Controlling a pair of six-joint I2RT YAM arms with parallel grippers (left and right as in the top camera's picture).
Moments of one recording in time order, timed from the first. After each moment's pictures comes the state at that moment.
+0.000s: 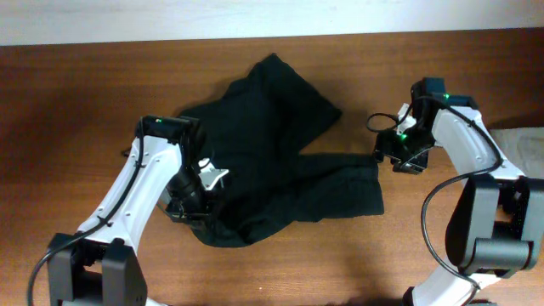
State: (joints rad) left arm -0.23 1.68 1.30 -1.60 0.37 0.13; right arm -0.10 1.87 1.34 -1.03 -0.26 0.19
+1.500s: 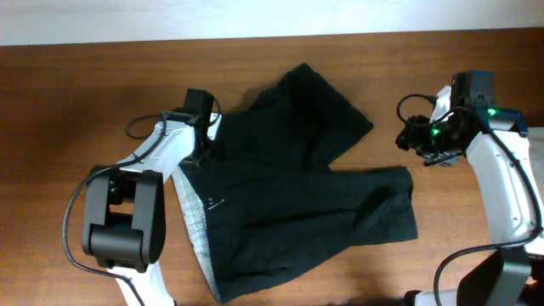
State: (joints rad) left arm -0.19 2.01 1.32 -0.69 -0.03 -0.01; right arm -0.18 1.57 1.33 -1.01 -0.22 0.23
